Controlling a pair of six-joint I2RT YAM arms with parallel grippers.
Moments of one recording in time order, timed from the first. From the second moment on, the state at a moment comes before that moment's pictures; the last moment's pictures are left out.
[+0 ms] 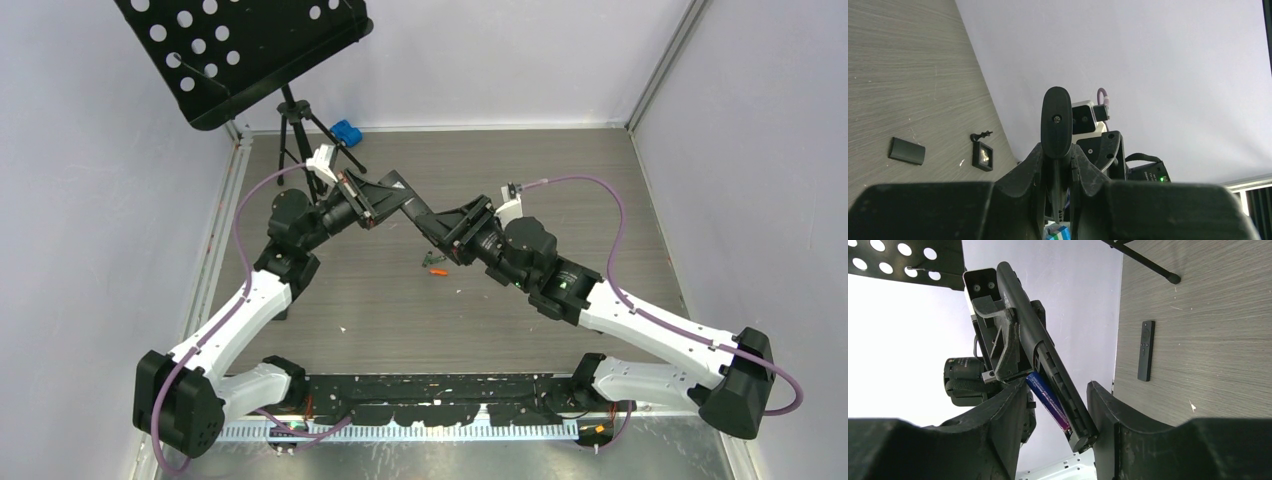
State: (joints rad) left arm -0.42 1.09 0.78 0.44 0.53 -1.29; right arm 0.93 1.06 0.87 0.10 0.17 1.38
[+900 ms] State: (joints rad) left arm -0.39 1.09 0.78 0.44 0.61 -1.20; right arm 0.91 1.02 0.85 0.13 0.11 1.20
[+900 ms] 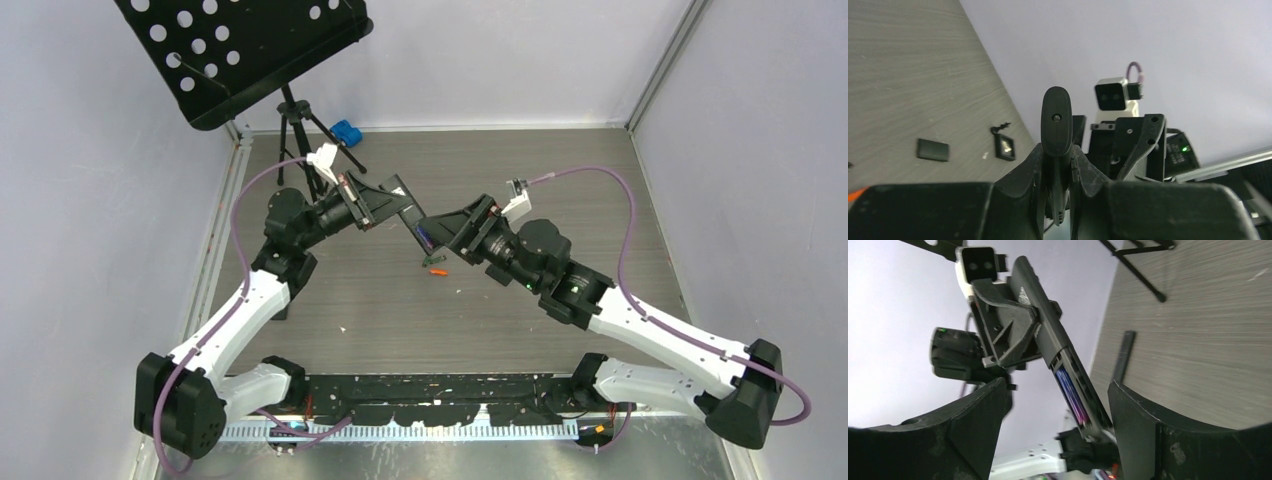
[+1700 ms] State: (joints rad) left arm -0.33 0.96 0.70 0.34 0.88 -0.74; right arm 0.73 1.30 1.03 -0.43 0.19 0.63
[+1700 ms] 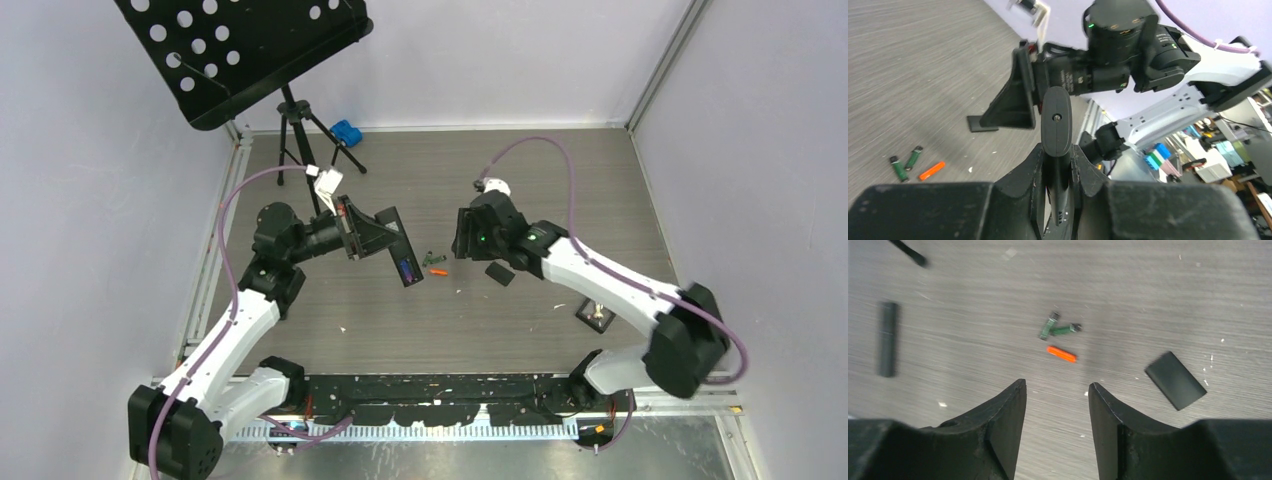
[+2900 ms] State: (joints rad) left arm -0.33 0.97 0.75 0.11 0.74 -0.63; right arm 0.75 1.96 1.33 -0.54 -0.06 -0.03
